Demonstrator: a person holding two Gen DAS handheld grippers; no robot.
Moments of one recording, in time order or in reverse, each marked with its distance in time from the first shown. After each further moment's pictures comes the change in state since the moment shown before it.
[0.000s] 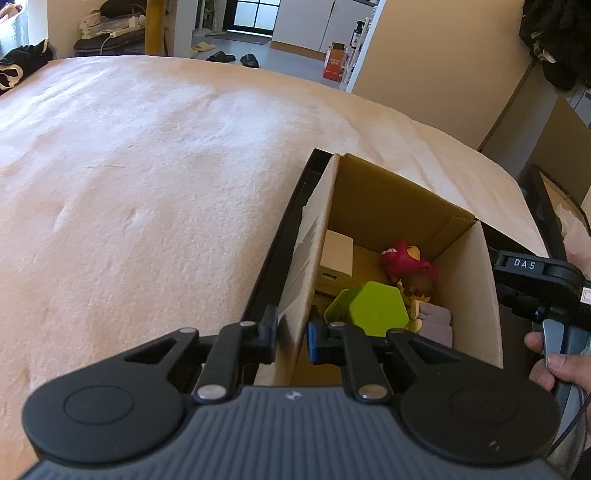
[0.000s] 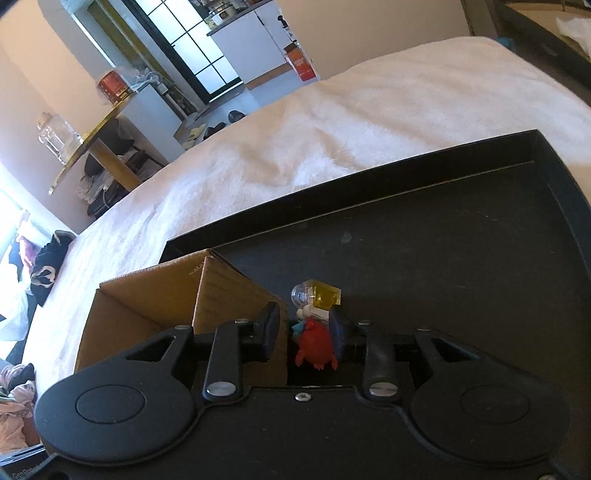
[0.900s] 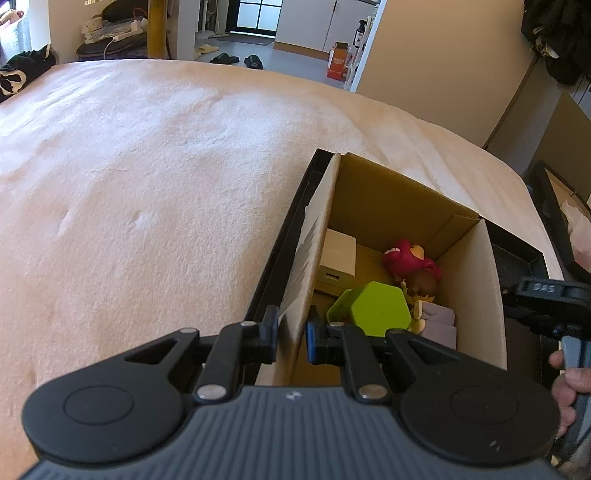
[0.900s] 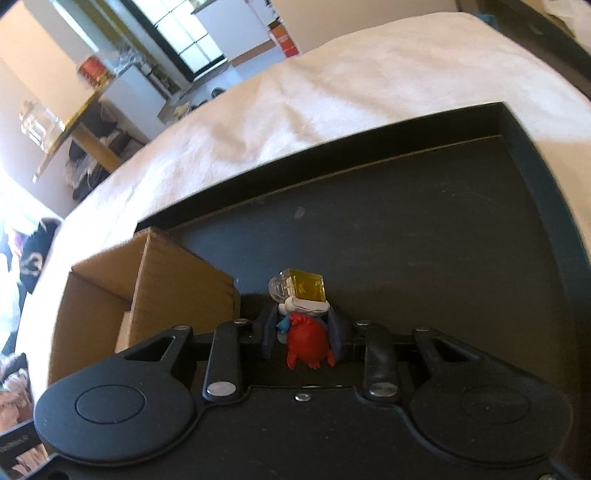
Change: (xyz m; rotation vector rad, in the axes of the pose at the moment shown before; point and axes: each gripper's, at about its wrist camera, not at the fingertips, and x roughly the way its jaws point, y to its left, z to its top) left arm -0.004 -0.005 -0.001 0.009 -0.001 0.020; right arm -0.026 -0.029 -0.003 0.011 0.059 -0.042
